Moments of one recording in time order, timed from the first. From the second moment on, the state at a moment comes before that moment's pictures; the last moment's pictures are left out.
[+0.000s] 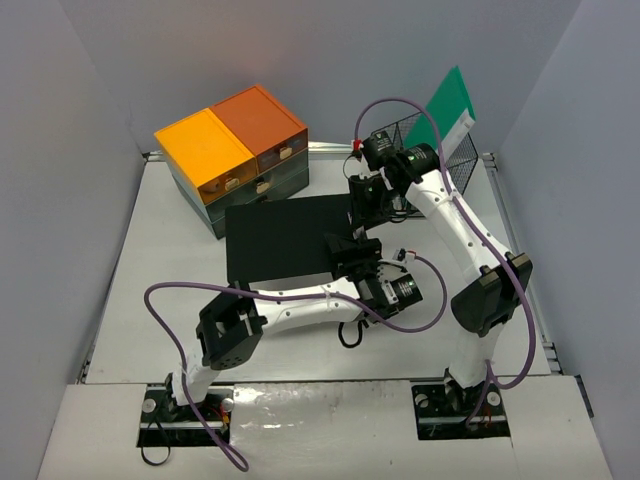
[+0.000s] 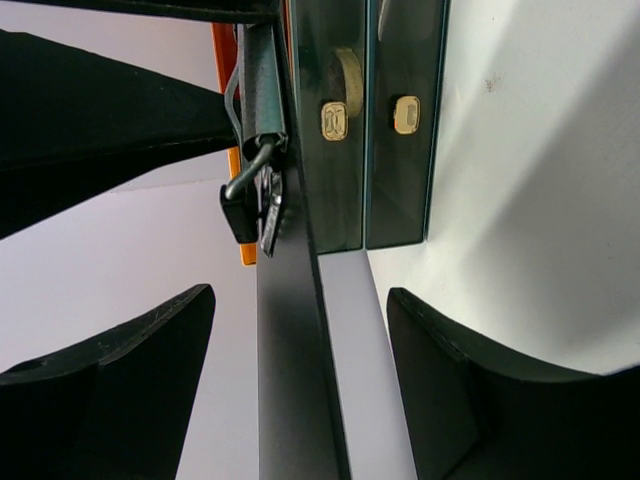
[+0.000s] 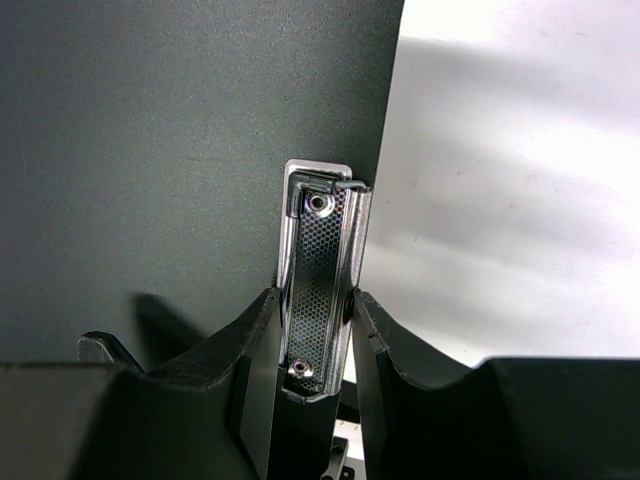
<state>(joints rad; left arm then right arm) -1.23 2.05 1.74 -0.88 -1.34 0.30 0.49 1.83 1.95 -1.24 -0.12 0.32</state>
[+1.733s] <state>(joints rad) -1.35 2.03 1.86 -1.22 -1.35 0.04 0.47 1.82 2.02 -1.27 -0.09 0.32</state>
